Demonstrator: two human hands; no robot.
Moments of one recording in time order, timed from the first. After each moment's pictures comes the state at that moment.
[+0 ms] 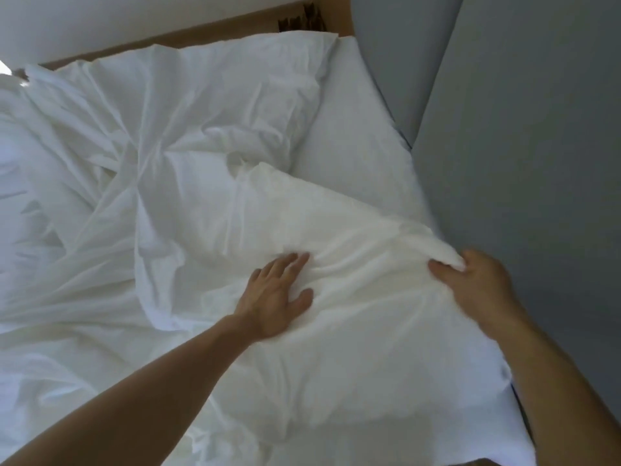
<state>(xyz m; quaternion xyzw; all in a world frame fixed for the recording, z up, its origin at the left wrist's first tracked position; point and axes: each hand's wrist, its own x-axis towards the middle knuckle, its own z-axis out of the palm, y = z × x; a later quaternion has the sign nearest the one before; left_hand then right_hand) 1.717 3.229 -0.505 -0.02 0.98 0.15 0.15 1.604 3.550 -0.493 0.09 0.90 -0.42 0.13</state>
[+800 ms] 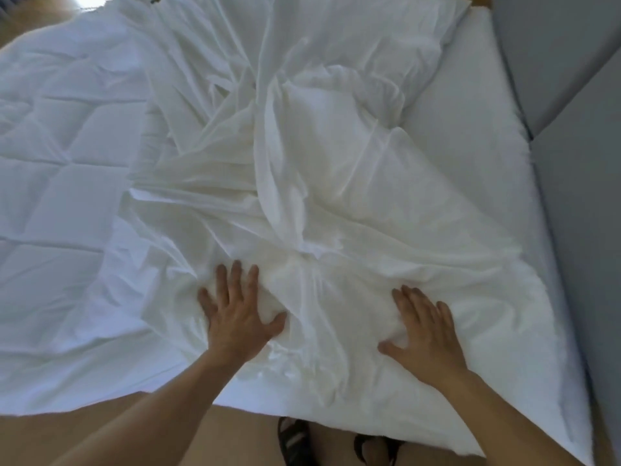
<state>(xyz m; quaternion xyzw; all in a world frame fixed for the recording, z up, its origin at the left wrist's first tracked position) 1.942 3.154 -0.544 -0.33 0.94 0.04 0.09 1.769 3.448 -0.603 -0.36 0.91 -0.09 0.17</state>
